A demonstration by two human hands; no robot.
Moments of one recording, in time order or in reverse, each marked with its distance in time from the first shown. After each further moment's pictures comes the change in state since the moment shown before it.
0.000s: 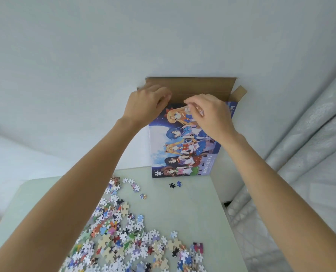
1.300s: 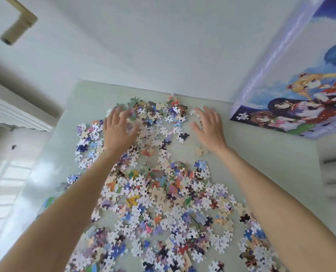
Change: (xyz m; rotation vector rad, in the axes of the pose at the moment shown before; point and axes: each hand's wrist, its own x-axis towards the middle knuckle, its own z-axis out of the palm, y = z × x) left_hand -0.424 -0.145 0.040 0.114 -0.602 -1.022; right_hand -0.203 -0.106 0.326 0.227 -0.824 0.349
